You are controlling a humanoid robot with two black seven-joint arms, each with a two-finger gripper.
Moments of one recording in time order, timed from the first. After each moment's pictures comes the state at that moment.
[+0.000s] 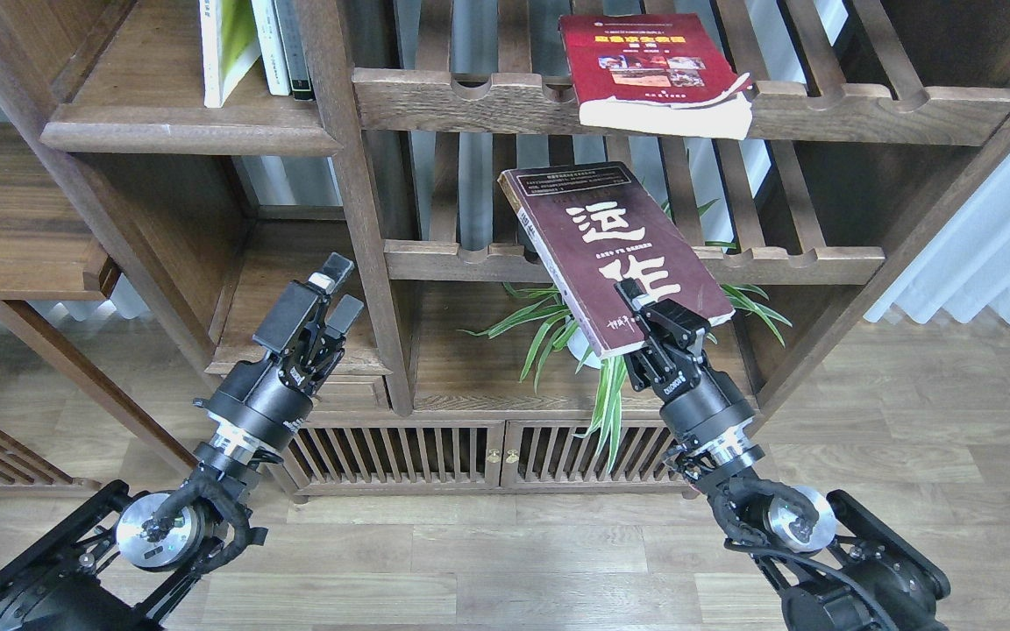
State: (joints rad) left arm -0.18 0.17 -0.93 -1.29 -0.29 -0.49 -0.01; right arm 0.14 -0.16 0.94 1.15 0.61 0.58 -0.18
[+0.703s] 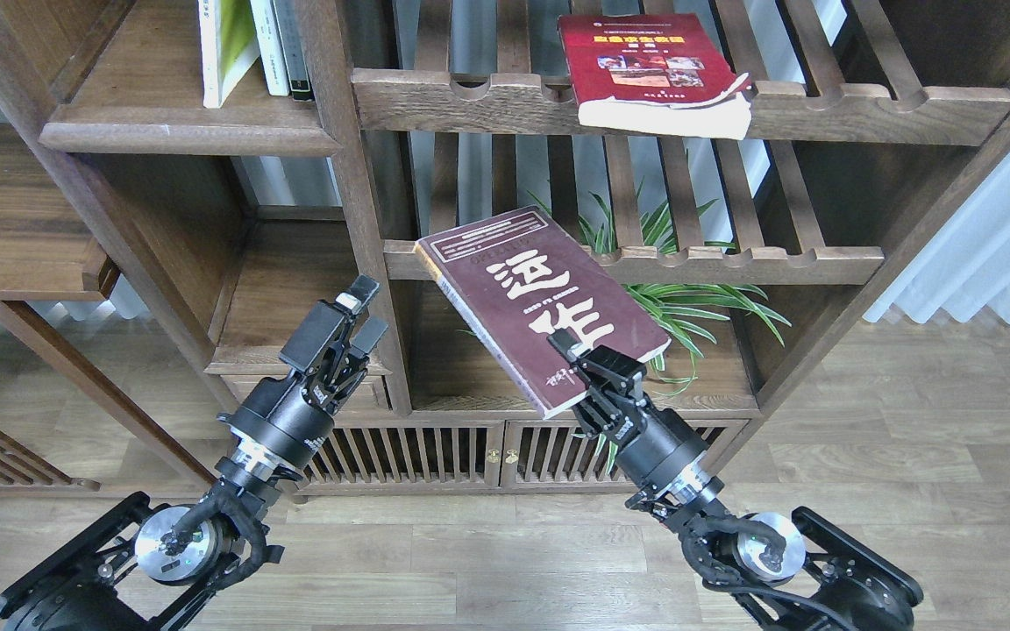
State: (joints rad) left arm -0.18 0.15 -0.89 -1.29 -0.29 -0.49 -0.02; right arm 0.13 -0.16 0.82 1.15 0.52 0.58 -0.18
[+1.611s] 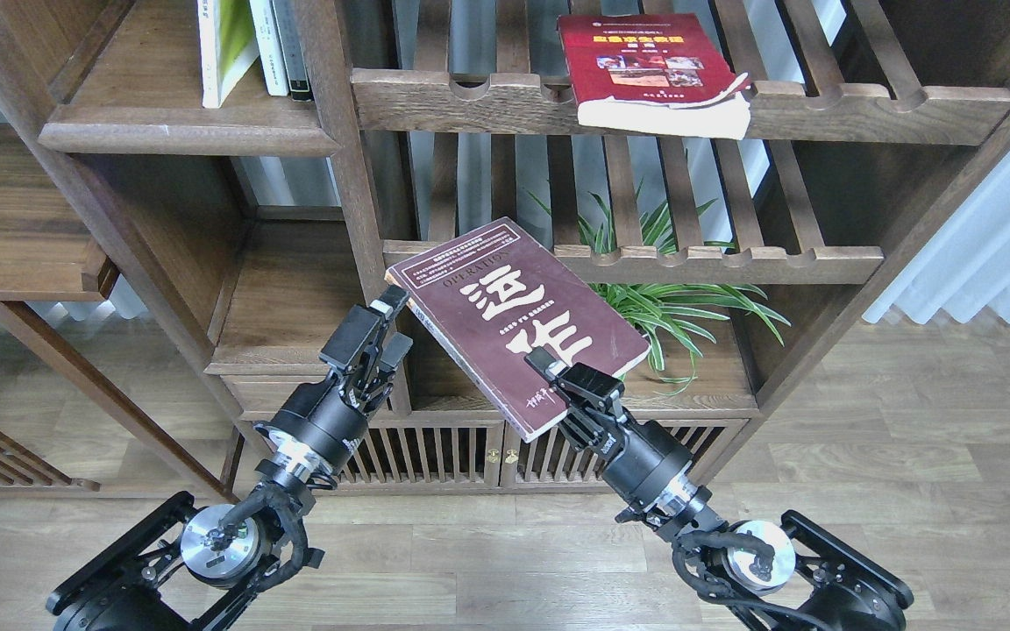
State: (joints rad) left arm -0.18 0.05 -0.89 -1.26 -0.28 -0.31 -0.04; right arm 0.13 -0.15 0.79 1.16 0.45 0.58 -0.18
